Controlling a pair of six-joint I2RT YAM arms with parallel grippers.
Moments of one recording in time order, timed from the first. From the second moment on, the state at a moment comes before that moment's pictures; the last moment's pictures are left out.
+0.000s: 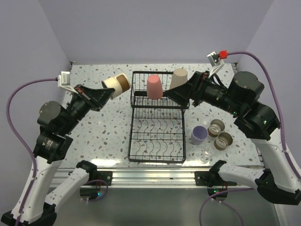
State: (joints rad) left arm -0.37 0.73 1.21 -0.40 0.18 -0.76; right arm 0.70 1.06 1.67 -0.69 -0.22 0.67
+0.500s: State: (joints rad) left arm -0.37 0.60 0.78 0.29 0.35 -1.12; right arm 0.70 1.17 1.60 -0.44 -0.39 0.76
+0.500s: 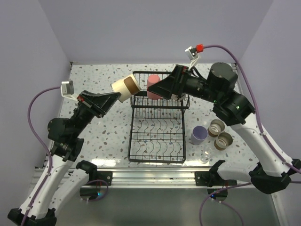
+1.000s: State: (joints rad) left arm -0.37 0.77 0.65 0.80 0.52 -1.32; right arm 0.70 1.34 1.63 -0.29 -0.42 0.84
